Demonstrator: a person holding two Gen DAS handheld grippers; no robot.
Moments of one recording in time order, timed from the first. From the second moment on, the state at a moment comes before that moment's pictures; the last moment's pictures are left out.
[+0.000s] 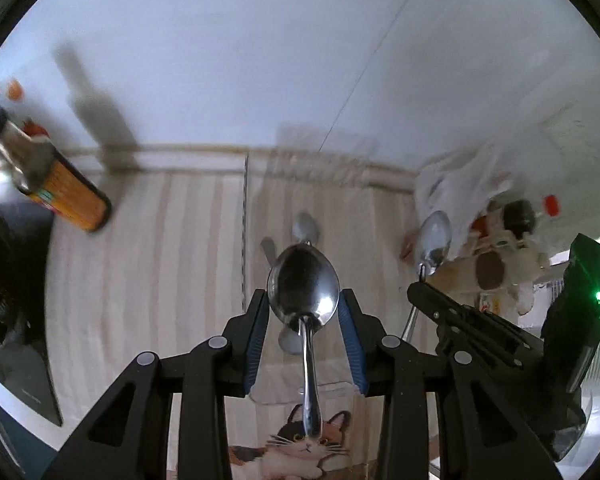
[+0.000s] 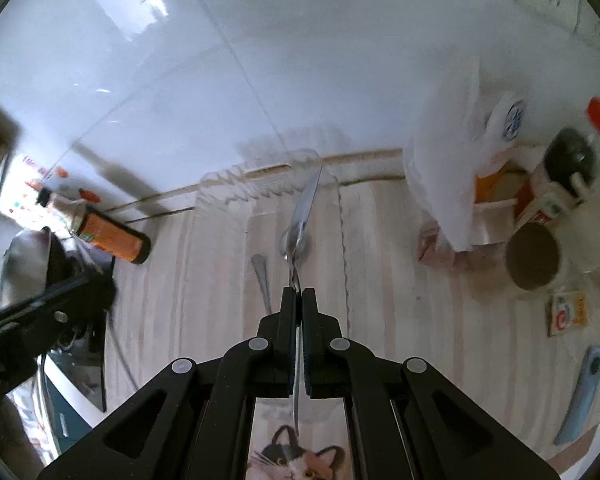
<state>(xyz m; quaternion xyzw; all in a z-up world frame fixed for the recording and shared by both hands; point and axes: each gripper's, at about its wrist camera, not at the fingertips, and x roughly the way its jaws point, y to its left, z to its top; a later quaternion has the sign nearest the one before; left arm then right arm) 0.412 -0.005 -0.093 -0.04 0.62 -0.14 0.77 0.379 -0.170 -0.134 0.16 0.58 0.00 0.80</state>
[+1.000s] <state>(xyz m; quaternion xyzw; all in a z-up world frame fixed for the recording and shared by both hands) 0.283 -0.011 -0.138 0.07 0.58 -0.03 0.81 0.216 -0.276 -0.147 0.17 0.57 -0.13 0.79</state>
